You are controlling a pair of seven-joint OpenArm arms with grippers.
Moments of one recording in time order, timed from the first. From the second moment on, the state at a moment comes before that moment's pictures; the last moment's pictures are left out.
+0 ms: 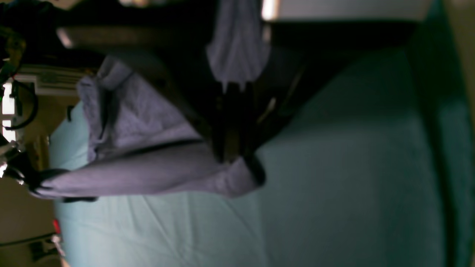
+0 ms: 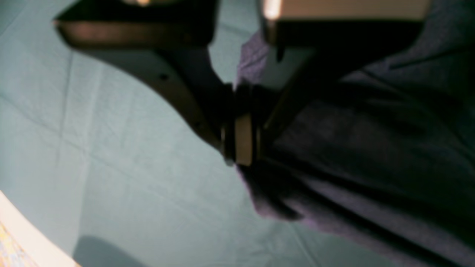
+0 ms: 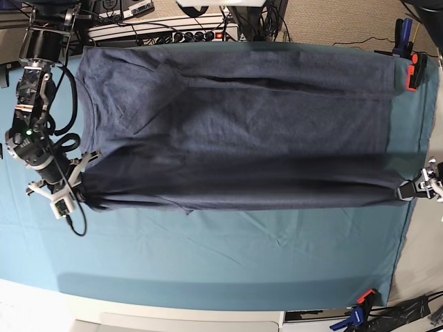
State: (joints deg) left arm -29.1 -44.3 0.7 34.9 -83.2 -43.7 68.1; right arm 5.7 31.1 15.2 96.3 17.7 34.1 -47.7
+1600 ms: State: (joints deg) left arm -35.7 -27.3 13.3 32.6 -52.1 -37.3 46.1; right arm 2.2 29.4 15.4 96.3 22.7 34.2 -50.6
